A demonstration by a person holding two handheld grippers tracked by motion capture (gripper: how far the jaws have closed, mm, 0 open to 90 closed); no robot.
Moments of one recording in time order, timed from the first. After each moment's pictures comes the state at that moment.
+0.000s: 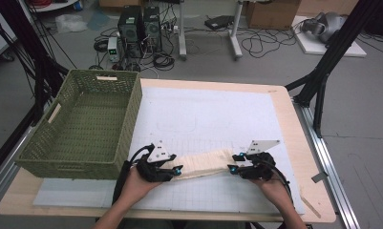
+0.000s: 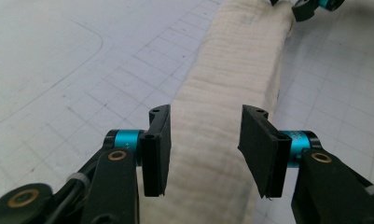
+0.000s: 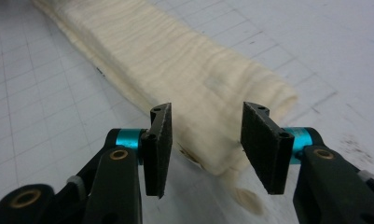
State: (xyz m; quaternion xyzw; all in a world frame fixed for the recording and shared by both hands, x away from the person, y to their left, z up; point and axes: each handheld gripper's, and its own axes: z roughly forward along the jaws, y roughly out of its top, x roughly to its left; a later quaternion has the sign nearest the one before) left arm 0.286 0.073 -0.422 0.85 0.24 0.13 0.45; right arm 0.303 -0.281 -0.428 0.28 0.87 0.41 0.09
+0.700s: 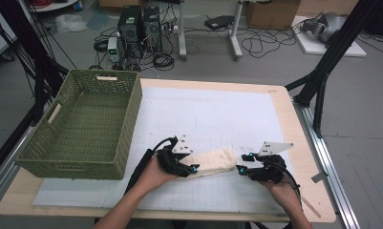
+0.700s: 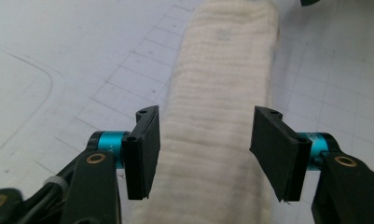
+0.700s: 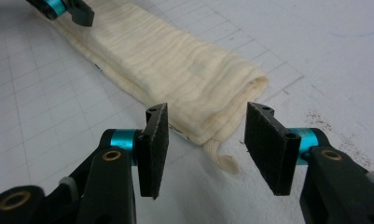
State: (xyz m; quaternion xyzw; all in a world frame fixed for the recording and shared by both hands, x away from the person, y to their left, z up) left arm 0.312 0.026 -0.422 0.89 0.19 0.09 0.40; right arm 0.293 -0.303 -0.425 0.29 0.85 0.42 0.10
